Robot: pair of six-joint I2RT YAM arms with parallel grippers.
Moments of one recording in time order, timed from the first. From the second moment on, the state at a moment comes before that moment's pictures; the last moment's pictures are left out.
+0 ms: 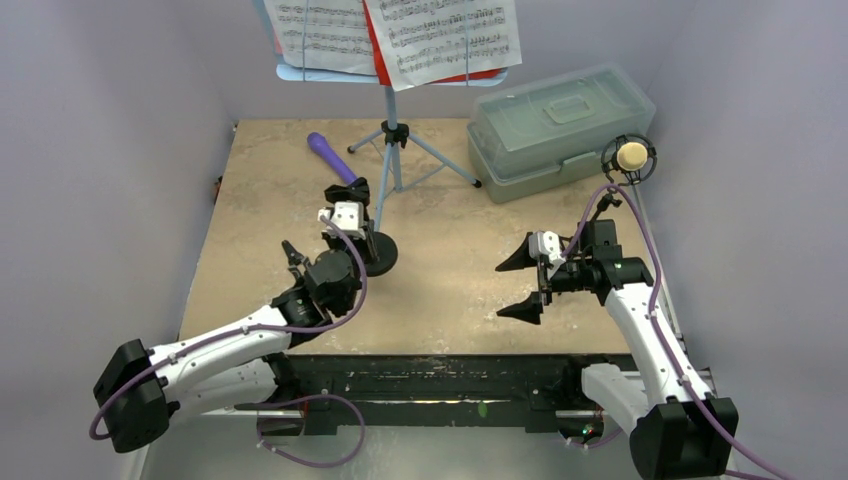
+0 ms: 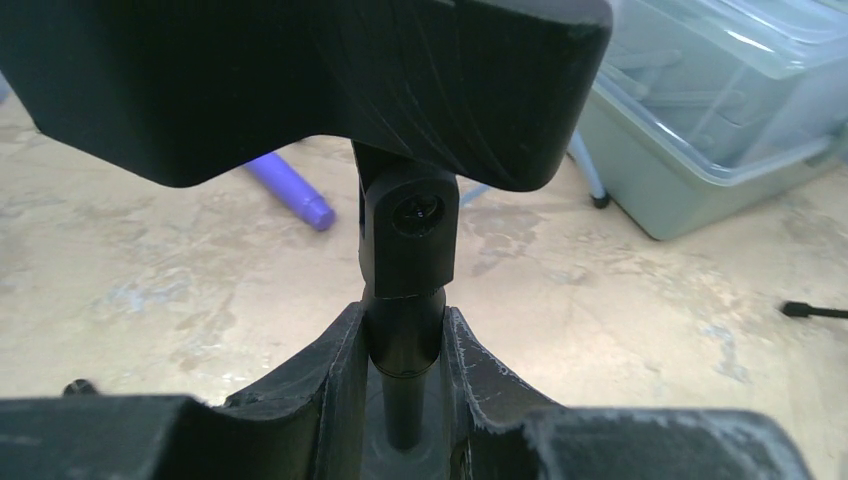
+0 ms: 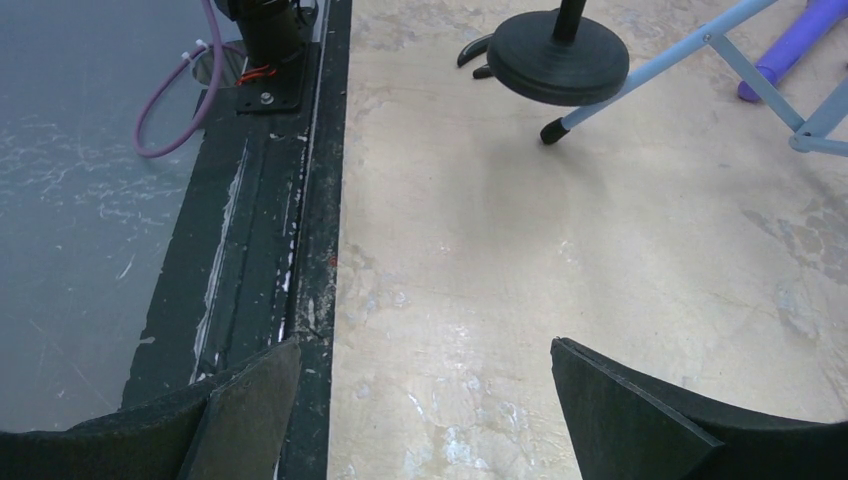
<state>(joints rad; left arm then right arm) -0.93 0.96 0.54 0.38 -0.80 -0.14 0.08 0.95 0.73 -0.85 -1.28 -1.02</state>
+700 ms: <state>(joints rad) -0.43 1.21 0.60 0.46 -0.72 -0.15 0.08 0.93 0.73 -0.86 -1.28 -1.02</state>
